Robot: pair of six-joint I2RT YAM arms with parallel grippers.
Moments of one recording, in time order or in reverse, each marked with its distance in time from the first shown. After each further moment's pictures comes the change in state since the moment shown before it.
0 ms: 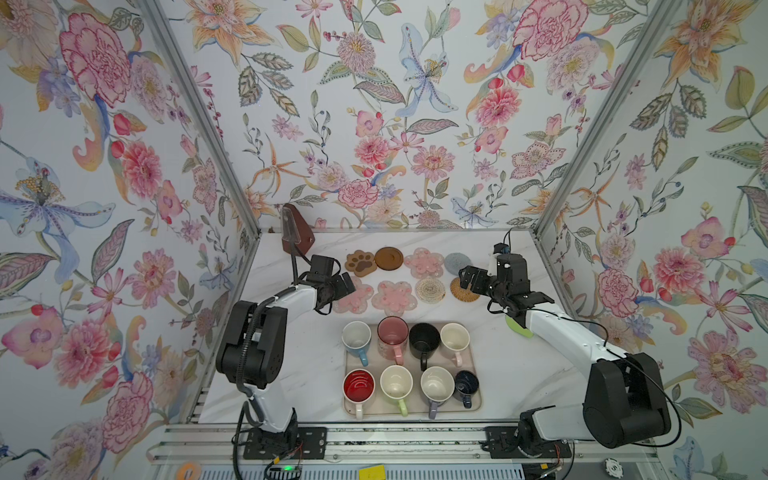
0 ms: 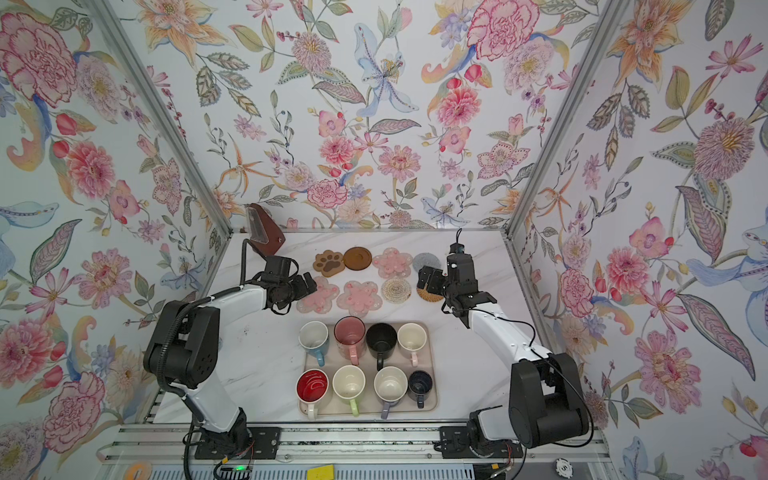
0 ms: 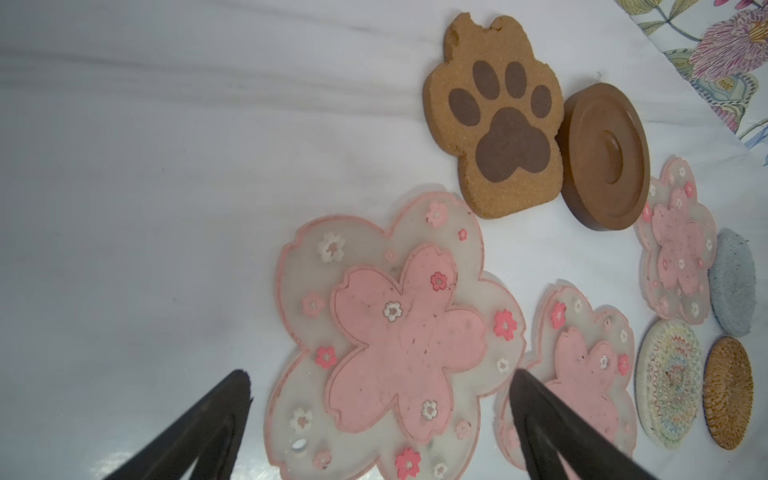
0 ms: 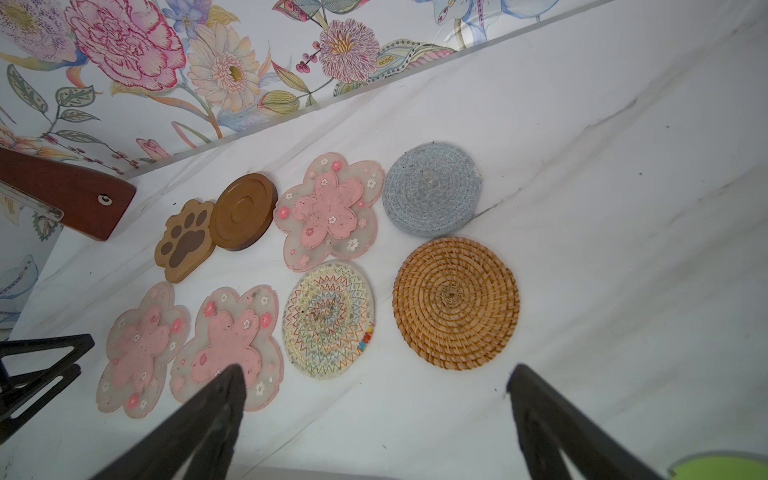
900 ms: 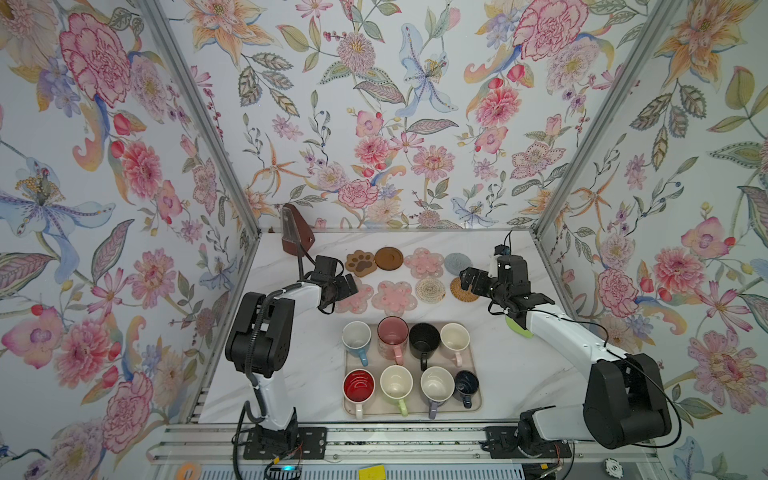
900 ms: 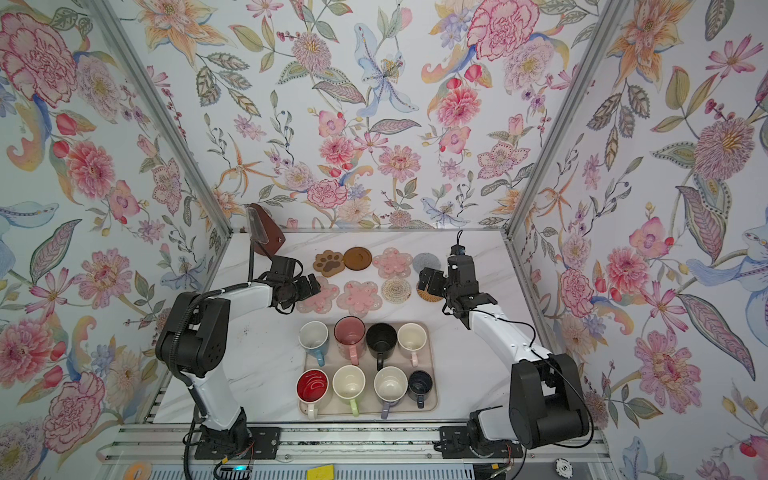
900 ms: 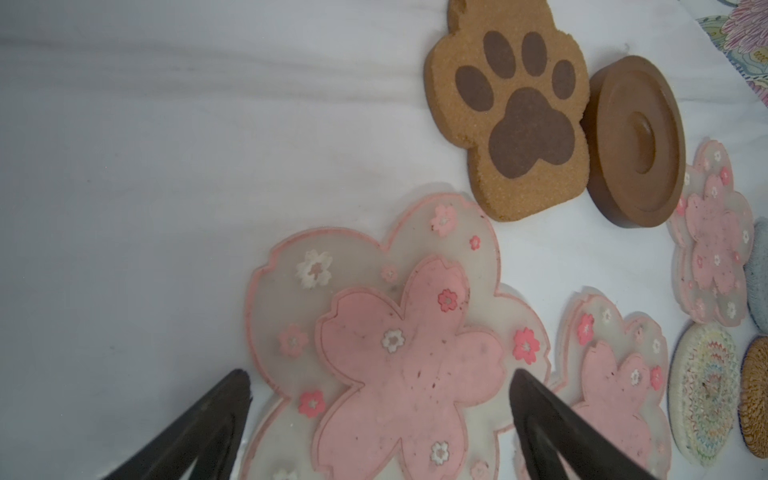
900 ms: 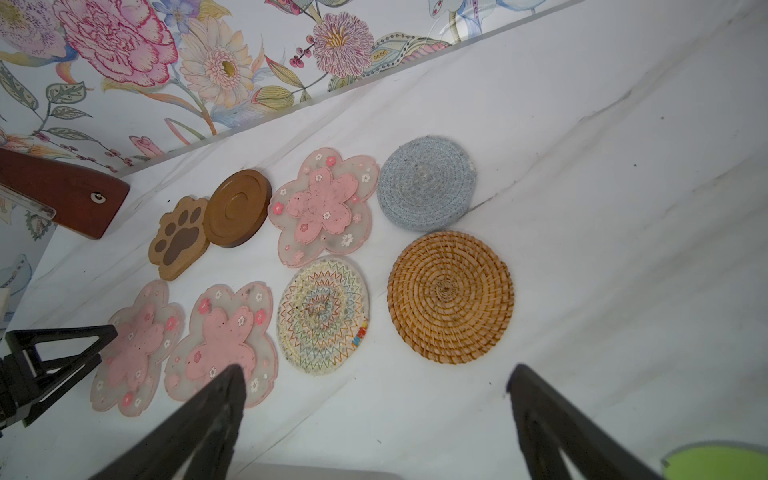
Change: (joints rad) left arm -0.010 0.075 0.010 0.050 0.031 0.005; right arm -0.006 -0.004 -0.014 0.000 0.000 0.000
